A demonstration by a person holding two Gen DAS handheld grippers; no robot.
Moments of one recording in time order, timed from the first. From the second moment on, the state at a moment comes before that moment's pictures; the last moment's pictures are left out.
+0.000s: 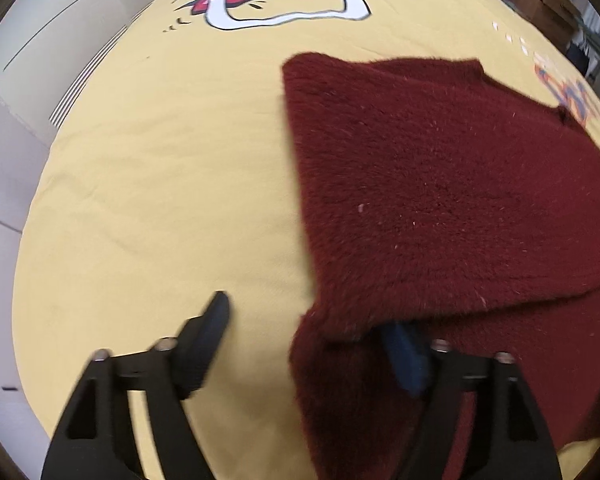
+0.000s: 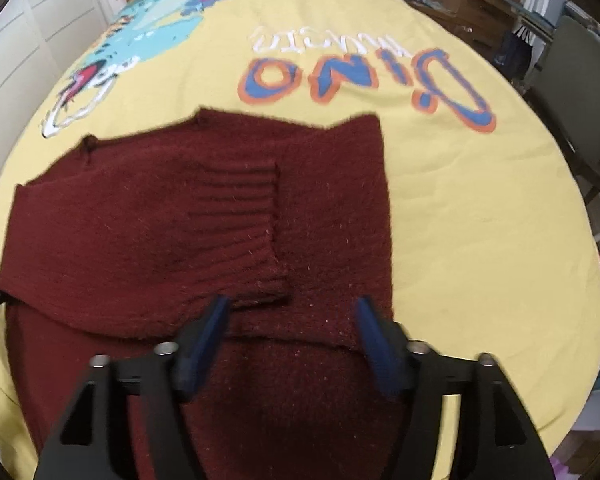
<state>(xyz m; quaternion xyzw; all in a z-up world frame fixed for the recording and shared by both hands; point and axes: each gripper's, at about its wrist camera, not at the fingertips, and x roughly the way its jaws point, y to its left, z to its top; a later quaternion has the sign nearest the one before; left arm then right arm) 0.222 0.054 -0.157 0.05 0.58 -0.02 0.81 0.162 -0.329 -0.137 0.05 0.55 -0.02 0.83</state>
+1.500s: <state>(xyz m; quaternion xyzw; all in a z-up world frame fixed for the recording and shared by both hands) 0.232 0.004 -0.175 0.03 0.58 -0.09 0.81 0.133 -0.314 -0.156 0.04 0.53 0.00 0.85</state>
